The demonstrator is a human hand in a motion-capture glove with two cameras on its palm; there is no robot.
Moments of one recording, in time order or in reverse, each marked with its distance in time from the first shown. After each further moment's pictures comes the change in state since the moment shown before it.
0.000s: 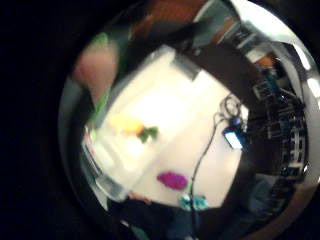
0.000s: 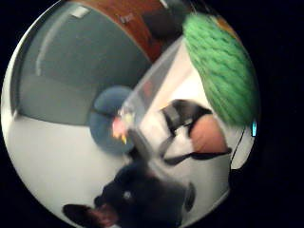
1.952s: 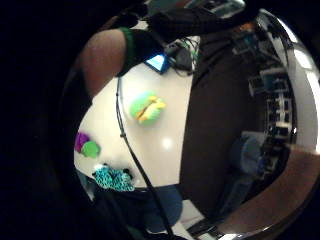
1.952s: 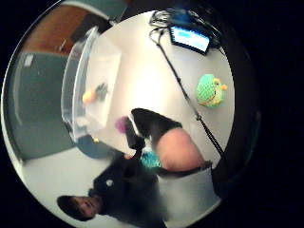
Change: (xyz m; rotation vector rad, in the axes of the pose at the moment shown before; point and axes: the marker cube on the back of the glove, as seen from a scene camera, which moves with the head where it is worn) arm 0.295 0.211 0.044 -0.139 0.103 0.504
